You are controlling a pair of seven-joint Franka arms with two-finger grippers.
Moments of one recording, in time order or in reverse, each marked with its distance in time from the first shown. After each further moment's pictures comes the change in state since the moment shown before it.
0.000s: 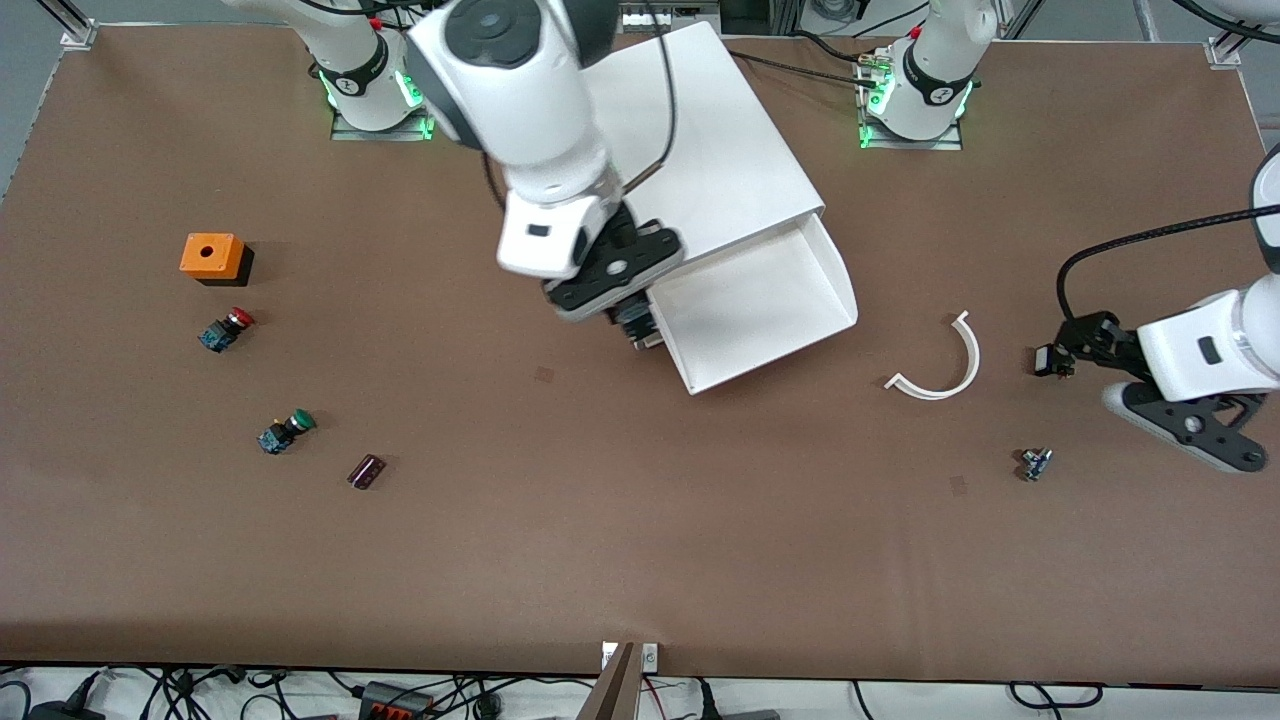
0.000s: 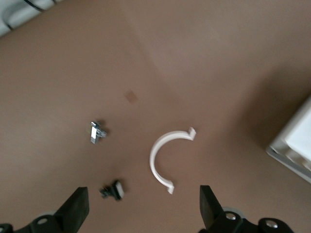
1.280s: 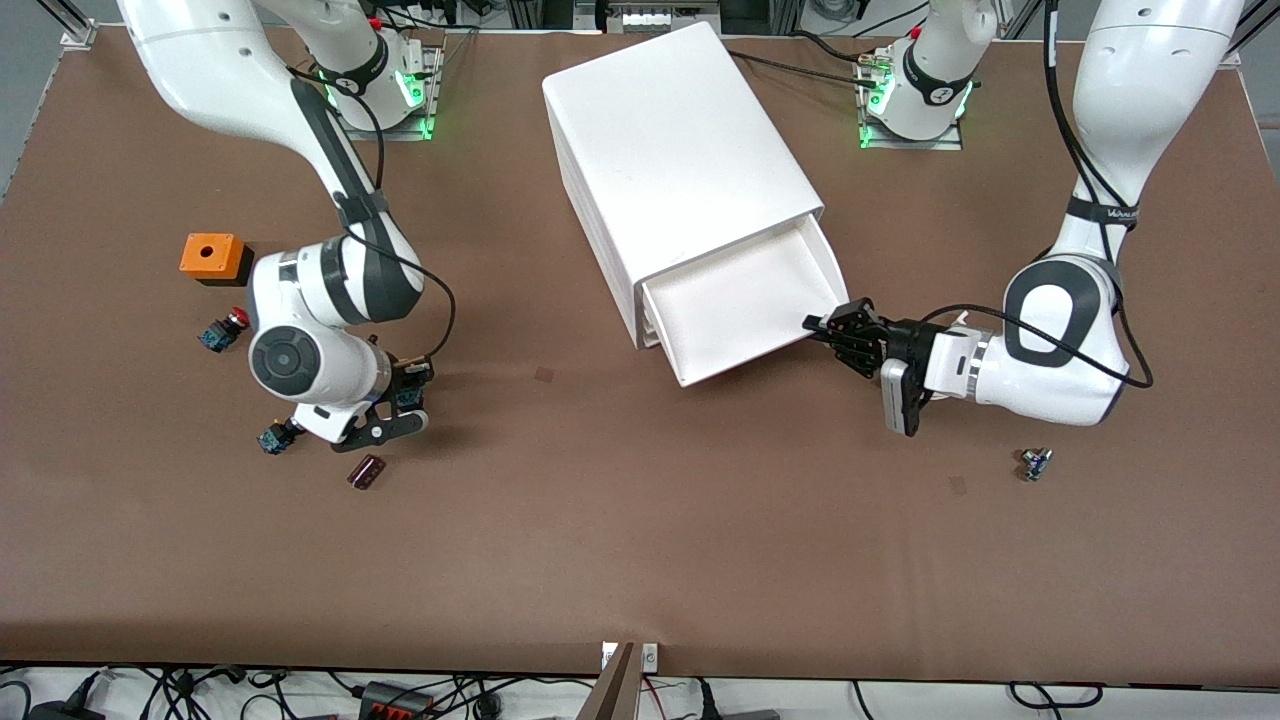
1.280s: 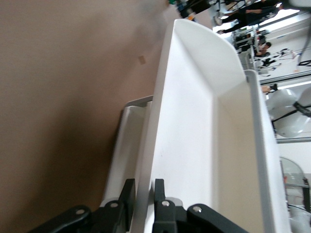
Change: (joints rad) left arm -0.040 0.048 -0.010 -0.611 -0.917 0.188 0.489; right arm -0.434 -0.018 -0.048 -0.545 -0.020 0.071 -0.270
